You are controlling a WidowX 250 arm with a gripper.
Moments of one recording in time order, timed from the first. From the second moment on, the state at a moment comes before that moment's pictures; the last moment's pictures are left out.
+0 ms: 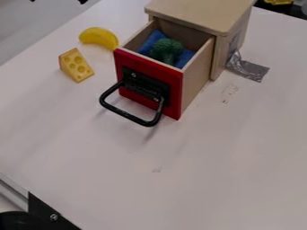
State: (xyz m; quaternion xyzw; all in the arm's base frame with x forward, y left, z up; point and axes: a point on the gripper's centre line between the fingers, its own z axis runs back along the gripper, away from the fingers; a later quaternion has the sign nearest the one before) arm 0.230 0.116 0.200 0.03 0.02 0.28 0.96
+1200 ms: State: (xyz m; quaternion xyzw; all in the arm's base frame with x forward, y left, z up) arm 0.271 0.053 0.170 0.02 -0.08 0.22 0.97
